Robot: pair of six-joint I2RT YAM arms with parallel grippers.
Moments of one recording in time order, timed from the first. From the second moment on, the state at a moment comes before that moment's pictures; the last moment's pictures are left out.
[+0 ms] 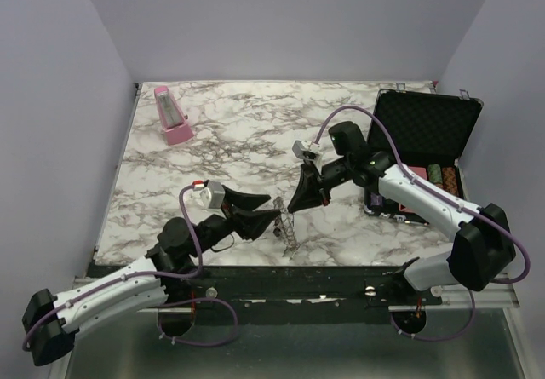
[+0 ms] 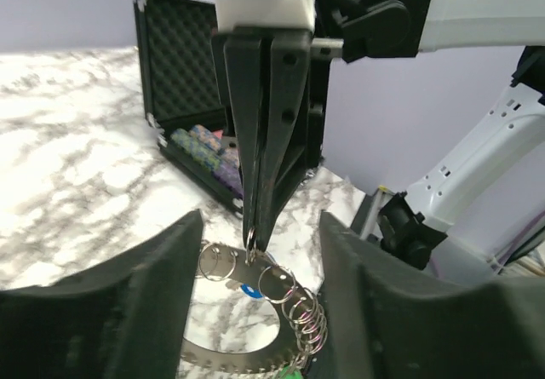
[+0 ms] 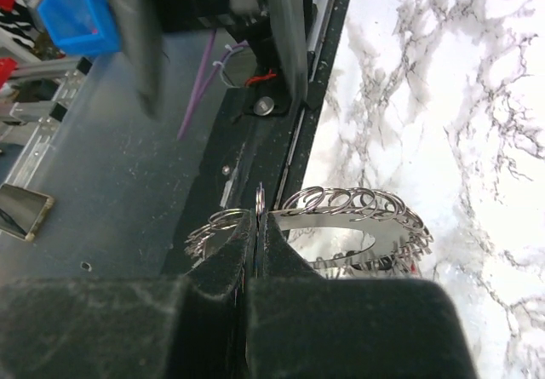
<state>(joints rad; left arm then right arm) -0.98 0.59 0.21 0.65 0.04 -0.45 0.61 1.41 1.04 -0.33 -1.26 -0.31</state>
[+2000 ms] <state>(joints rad) -0.86 0.94 0.63 0.05 0.48 0.01 0.61 1.43 1.16 -0.71 -1.10 -0.67</state>
